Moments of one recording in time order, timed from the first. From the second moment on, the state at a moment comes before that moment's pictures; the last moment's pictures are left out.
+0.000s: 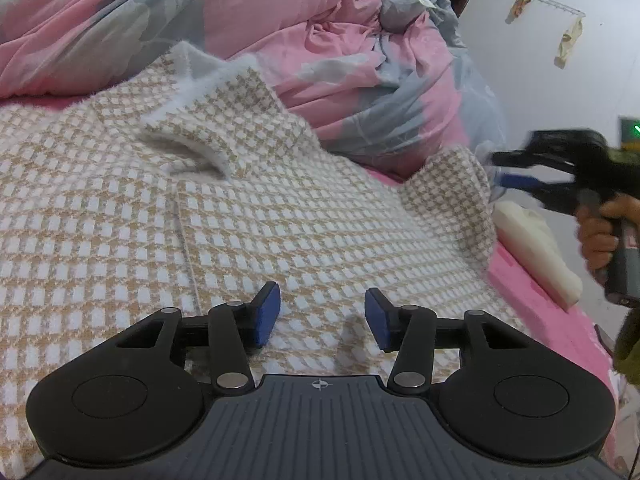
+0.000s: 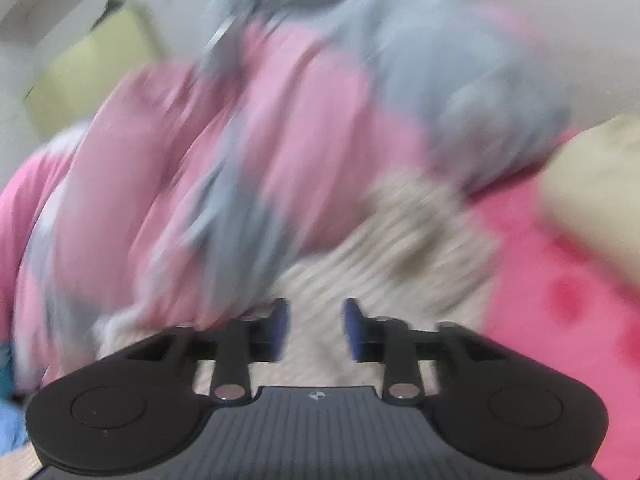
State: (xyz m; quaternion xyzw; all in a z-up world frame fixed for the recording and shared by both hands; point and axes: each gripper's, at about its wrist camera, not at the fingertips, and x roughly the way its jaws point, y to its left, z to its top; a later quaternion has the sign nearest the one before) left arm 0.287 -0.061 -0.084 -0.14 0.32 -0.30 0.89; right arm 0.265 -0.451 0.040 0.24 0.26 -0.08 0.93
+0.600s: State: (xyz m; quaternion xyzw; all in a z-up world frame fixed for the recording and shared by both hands) left arm 0.288 -0.058 -0.085 -0.15 0.32 -0.31 0.88; right arm 0.355 -0.537 -0.036 0.27 0.27 -0.11 0.92
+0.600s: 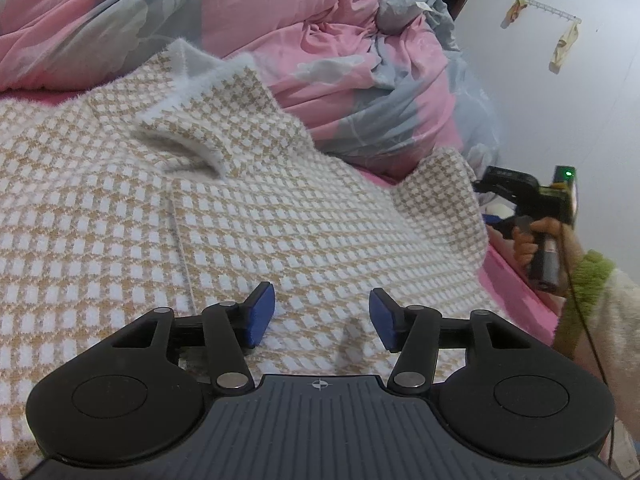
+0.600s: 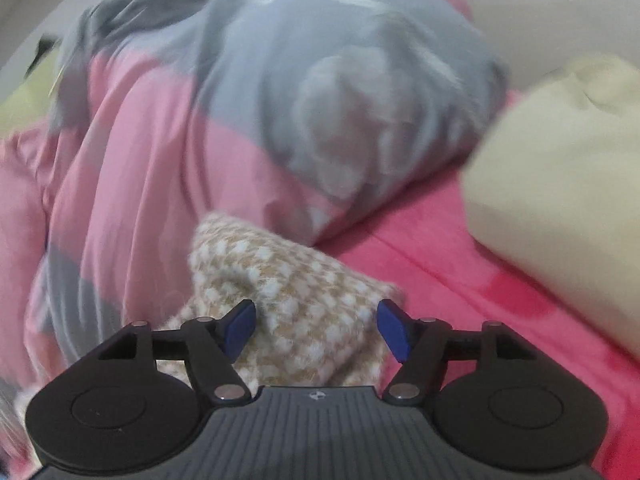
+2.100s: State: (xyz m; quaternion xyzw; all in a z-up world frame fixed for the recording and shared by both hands) left arm 0.292 -0.052 -0.093 -0.20 0.32 -0.35 0.86; right arm 0.258 -0.473 -0.002 0.05 0.30 0.07 0.95
